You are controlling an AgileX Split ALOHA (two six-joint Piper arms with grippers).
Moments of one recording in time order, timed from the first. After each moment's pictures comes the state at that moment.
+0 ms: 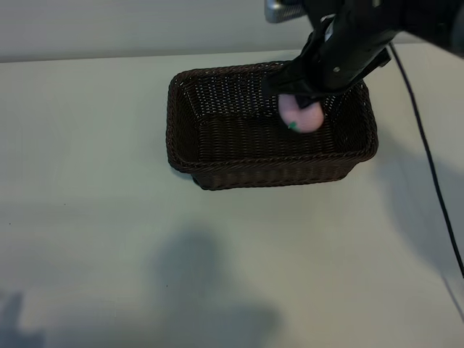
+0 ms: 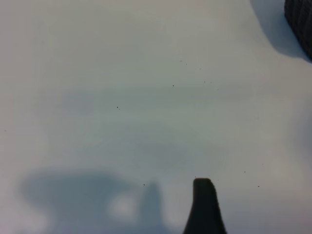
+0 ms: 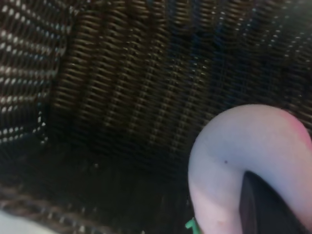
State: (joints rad) left arm -0.04 -0.01 -0.50 -0.02 1.09 0.00; right arm 0.37 1.90 -1.53 0.07 0.83 0.11
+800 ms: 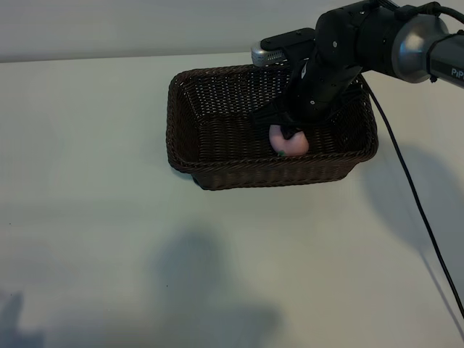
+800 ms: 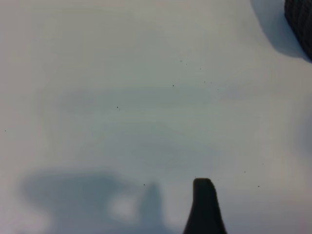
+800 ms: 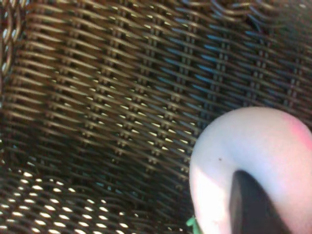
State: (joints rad) left arm -0.04 -0.01 -0.50 -0.02 1.09 0.00; right arm 0.37 2.08 -1.55 0.12 0.76 0.09
